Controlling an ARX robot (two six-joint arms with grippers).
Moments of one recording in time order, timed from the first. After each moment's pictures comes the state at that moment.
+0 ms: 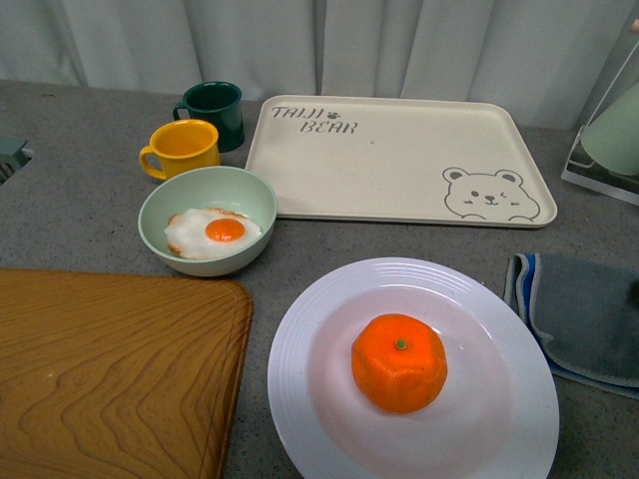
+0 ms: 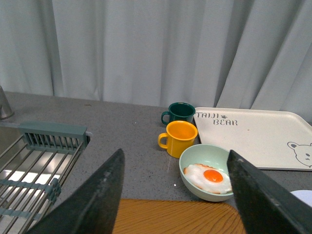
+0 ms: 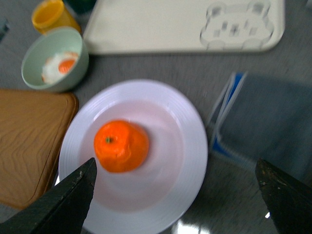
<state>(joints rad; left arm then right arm) 0.00 0.00 0.02 0.00 0.00 -0.01 0.22 0.94 0.24 0.06 -0.18 0.24</state>
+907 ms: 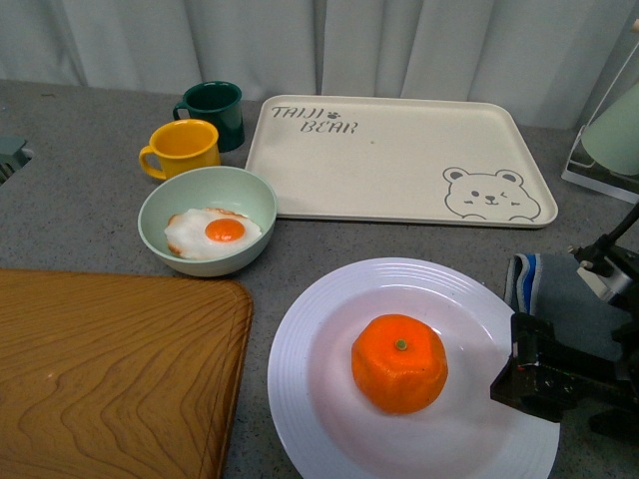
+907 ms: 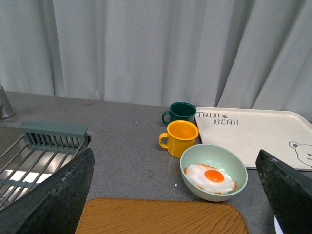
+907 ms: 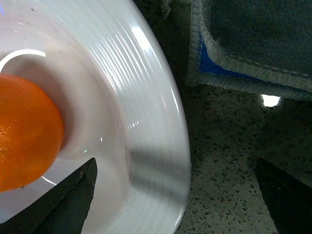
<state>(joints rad) 0.00 0.00 0.02 0.00 0.00 -0.01 0.20 1.86 0.63 -0.07 -0.24 0.40</state>
